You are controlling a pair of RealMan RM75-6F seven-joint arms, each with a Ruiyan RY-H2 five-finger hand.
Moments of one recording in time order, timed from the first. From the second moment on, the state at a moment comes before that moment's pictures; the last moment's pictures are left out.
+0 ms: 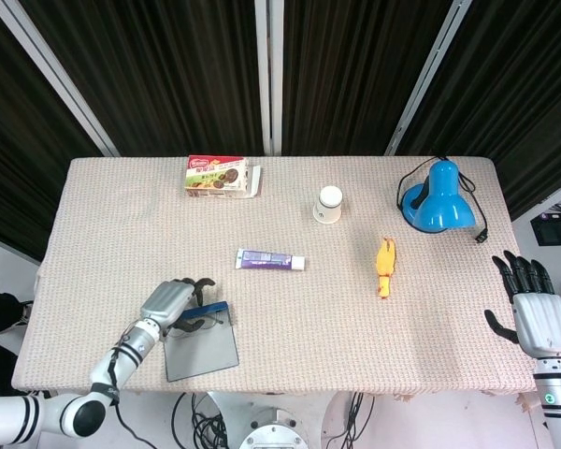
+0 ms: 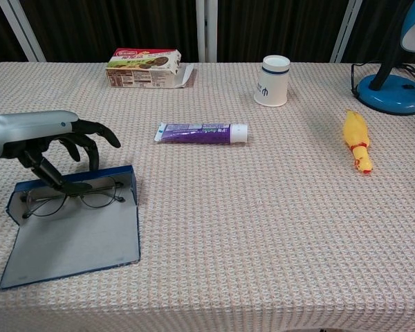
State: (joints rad) left arm -0.72 -1.37 -0.01 -1.80 0.93 0.95 0.28; right arm 0.12 -1.12 0.08 -1.60 -1.44 1.41 -0.07
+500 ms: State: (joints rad) left arm -0.72 -1.38 -0.02 -1.78 0.93 0.91 0.27; right arm 0.12 -1.12 0.08 -1.59 -1.44 1.41 -0.07
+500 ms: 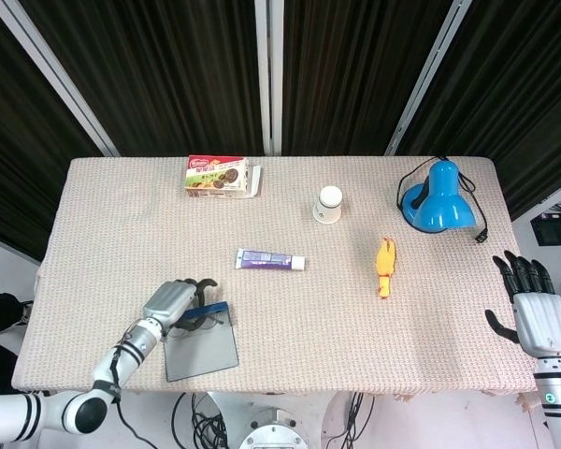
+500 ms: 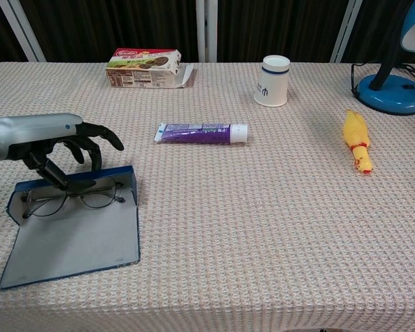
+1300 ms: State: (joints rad) left arm -0.69 -1.41 -0.03 -1.74 1.05 0.97 0.30; right arm 0.12 -1.12 0.08 -1.59 -1.43 1.40 -0.07
